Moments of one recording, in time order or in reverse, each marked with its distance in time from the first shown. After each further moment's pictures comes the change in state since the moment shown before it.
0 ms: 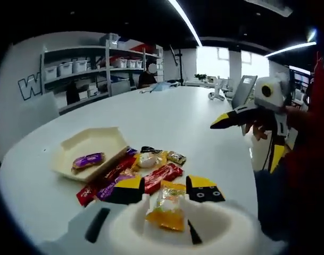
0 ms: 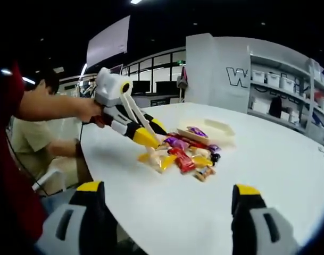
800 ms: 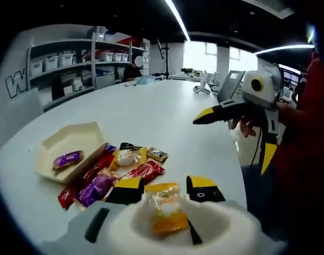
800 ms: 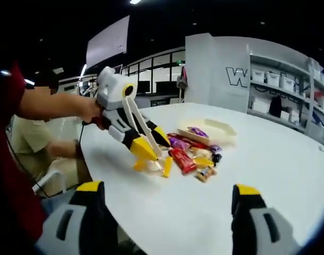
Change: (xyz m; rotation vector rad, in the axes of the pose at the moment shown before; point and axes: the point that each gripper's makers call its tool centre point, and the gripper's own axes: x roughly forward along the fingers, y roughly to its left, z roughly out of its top) left arm 0.013 -0.028 -0.006 0.021 0.068 -0.110; right arm 0.001 0.000 0.001 0.008 -0.003 -0.002
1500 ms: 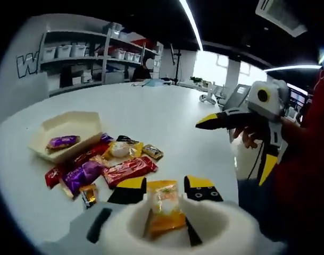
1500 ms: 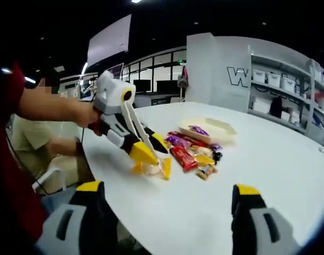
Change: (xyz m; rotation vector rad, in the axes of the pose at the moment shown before) left arm 0.002 -0.008 -0.009 -0.171 -0.063 0.025; right arm -0.002 0.005 -0.002 -0.015 0.007 0.003
